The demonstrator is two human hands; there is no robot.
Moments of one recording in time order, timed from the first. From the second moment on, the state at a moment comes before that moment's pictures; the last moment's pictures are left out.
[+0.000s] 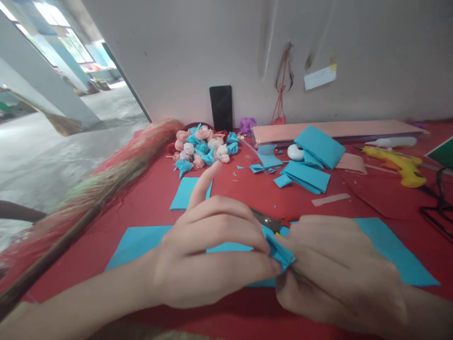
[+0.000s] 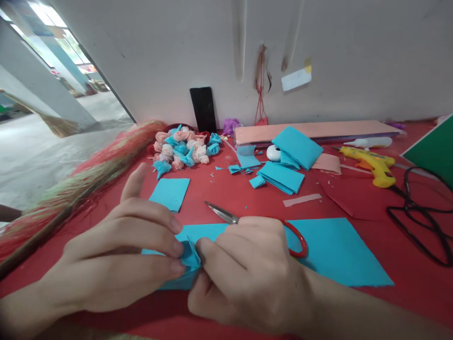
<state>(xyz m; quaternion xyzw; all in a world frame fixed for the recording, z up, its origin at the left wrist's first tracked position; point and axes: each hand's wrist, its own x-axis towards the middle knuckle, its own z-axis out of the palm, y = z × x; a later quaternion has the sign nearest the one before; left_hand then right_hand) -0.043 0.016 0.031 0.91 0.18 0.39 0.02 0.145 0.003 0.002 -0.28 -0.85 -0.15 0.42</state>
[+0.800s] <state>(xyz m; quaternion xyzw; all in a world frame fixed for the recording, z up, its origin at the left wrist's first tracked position) -0.036 0.024 0.029 0.87 0.16 0.44 0.14 0.141 0.006 -0.003 -0.26 -0.84 -0.04 0.47</state>
